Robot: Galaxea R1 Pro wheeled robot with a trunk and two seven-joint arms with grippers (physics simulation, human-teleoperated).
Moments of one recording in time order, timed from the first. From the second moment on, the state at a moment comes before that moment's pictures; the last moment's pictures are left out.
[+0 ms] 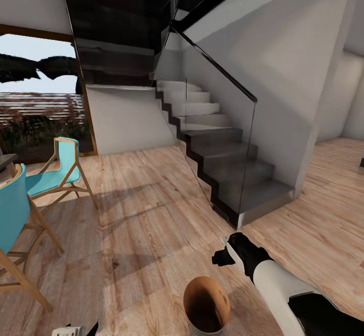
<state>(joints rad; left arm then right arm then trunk) 0.04 0.11 0.32 -0.90 0.07 -0.17 -0.44 -0.84 0.07 0.15 -0.32 0.02 0.70 0.04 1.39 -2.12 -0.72</state>
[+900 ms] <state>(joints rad) 0.04 0.11 0.32 -0.90 0.07 -0.17 -0.44 -0.84 0.07 0.15 -0.32 0.02 0.70 0.04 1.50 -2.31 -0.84</state>
